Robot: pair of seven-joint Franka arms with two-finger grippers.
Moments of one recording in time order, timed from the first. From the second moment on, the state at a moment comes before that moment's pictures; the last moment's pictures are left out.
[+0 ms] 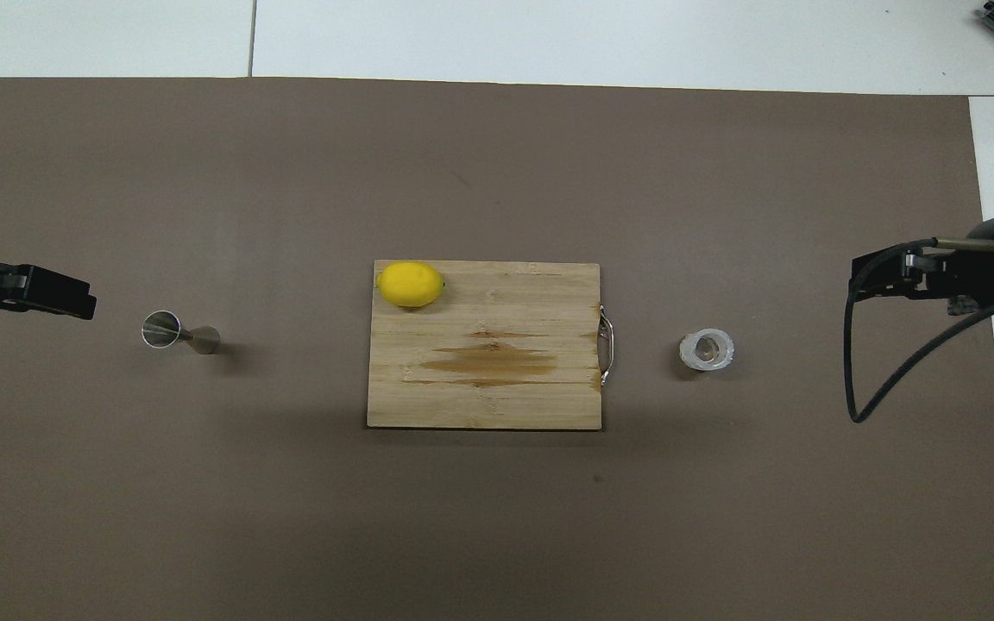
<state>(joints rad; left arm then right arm) 0.07 -0.05 -0.13 -1.64 -0.03 1.55 0.10 -0.13 -0.04 0.17 -1.64 0.00 1.59 0.20</state>
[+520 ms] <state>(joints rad) 0.12 0.00 -0.13 -1.64 -0.07 1.53 0.01 -0.13 -0.04 0.17 -1.64 0.00 1.59 0.20</state>
